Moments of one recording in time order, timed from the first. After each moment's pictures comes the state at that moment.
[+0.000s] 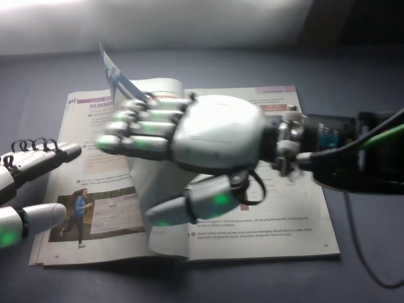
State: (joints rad) left arm 1.22 -1.02 1.24 -0.08 -1.12 0.35; right arm -0.44 -1.39 1.30 -0.69 0.59 -0.49
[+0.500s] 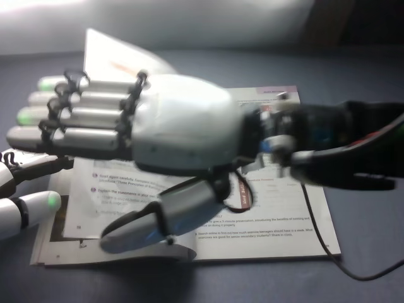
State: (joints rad) left arm 1.22 -1.03 1.25 -0.09 -1.15 0.34; right arm -0.37 -1.37 1.22 -0.74 0.83 -0.47
